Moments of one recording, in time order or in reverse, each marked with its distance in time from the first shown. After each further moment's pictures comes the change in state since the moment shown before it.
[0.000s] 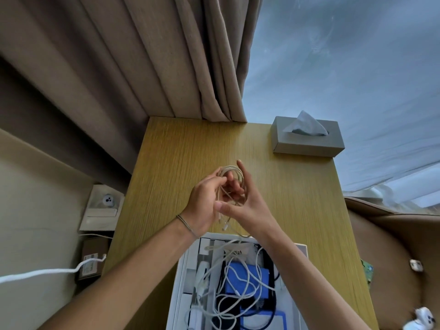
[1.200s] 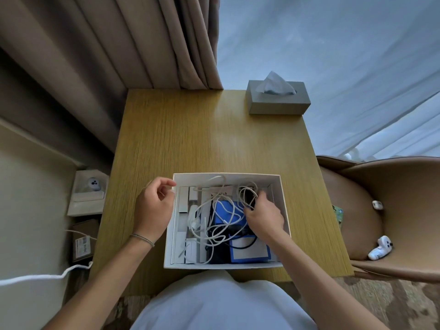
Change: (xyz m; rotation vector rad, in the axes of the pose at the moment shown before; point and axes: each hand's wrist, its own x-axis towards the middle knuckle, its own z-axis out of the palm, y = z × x) left_hand -0.114 -0.098 -0.104 0.973 0.377 0.401; right_hand -0.132 0.120 -0.004 -0.945 0.408 0.518
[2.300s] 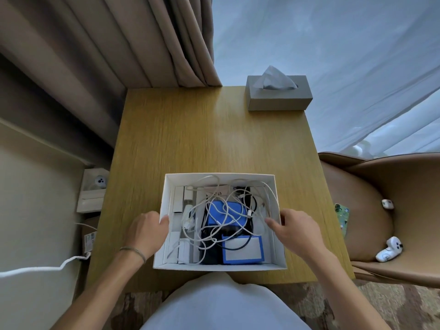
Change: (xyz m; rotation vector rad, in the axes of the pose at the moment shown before) left_hand -0.025 -0.033 0.013 0.640 -0.300 -0.213; right_hand 0.000 0.094 -0.039 -0.112 -0.023 -0.260
